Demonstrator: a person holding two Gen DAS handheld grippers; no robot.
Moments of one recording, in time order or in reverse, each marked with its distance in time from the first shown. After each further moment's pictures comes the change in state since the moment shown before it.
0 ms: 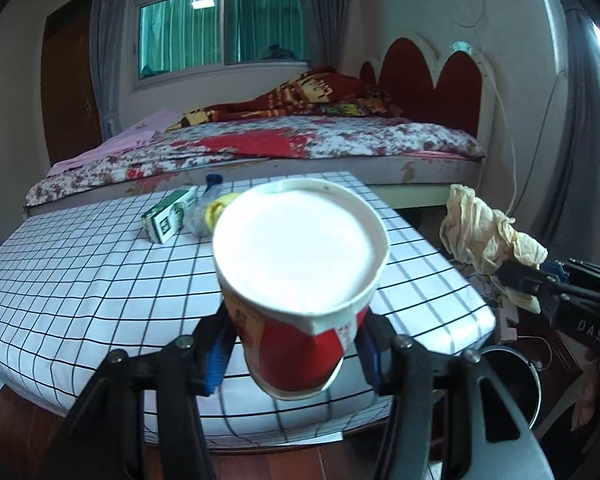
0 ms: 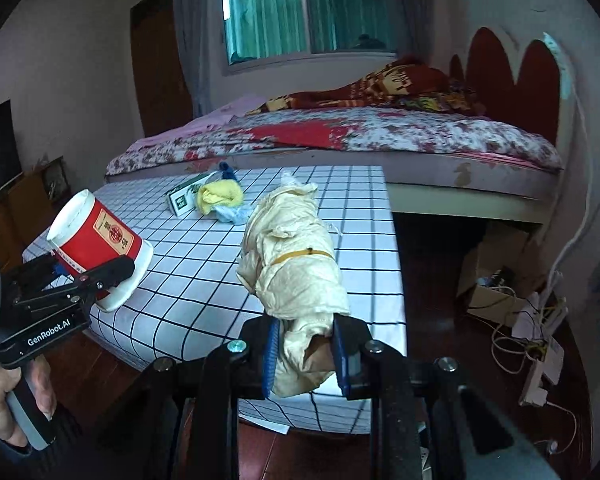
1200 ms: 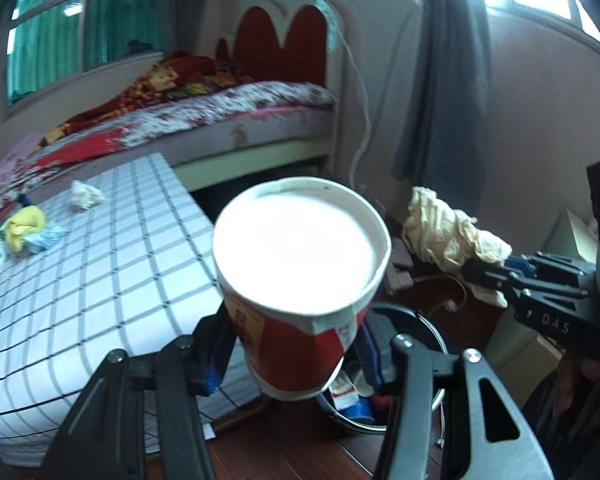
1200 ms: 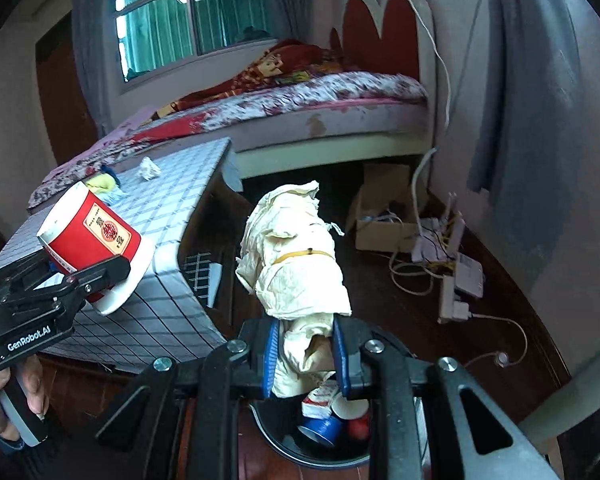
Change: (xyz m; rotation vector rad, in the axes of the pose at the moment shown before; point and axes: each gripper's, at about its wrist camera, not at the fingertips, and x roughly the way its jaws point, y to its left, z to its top) left arm 0.007 -0.195 -0.047 0.245 0.101 -0.398; right arm -0.093 -0.157 -0.118 0.224 0.067 -0.277
